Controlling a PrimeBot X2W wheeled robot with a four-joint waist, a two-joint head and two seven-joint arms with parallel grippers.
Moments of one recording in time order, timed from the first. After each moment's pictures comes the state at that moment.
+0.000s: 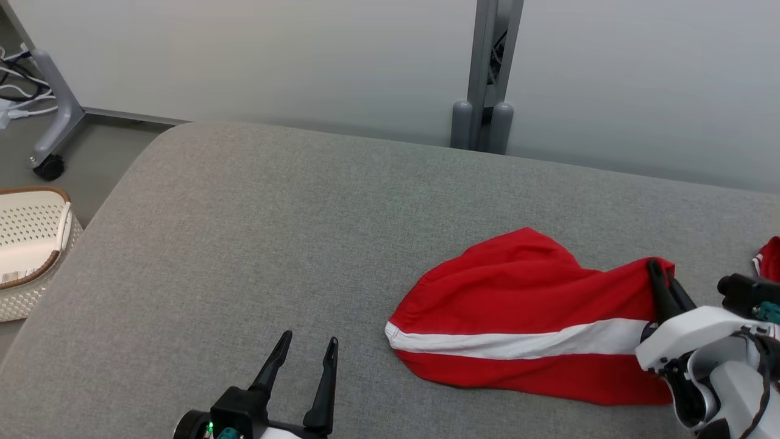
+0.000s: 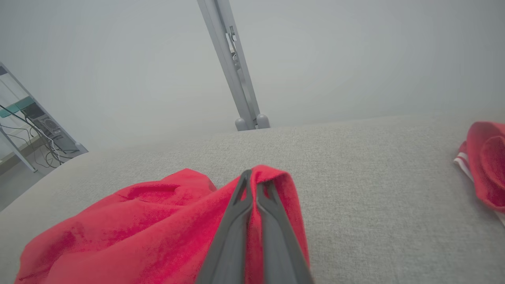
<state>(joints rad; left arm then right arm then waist) 0.04 0.05 -0.33 0.22 -0.26 0.05 -0.26 -0.38 -0.21 0.20 0.78 0.58 0.13 -0.26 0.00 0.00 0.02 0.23</state>
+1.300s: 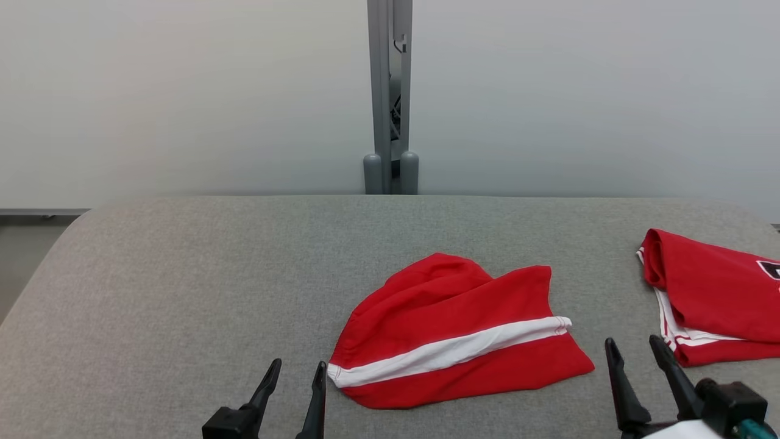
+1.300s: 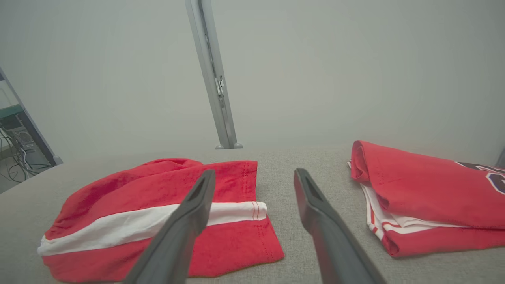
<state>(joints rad) 0.06 0.05 -0.32 0.27 -0.31 0.06 -0.26 0.02 -0.10 0.07 0.32 0.28 0.13 -0.26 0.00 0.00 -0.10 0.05</state>
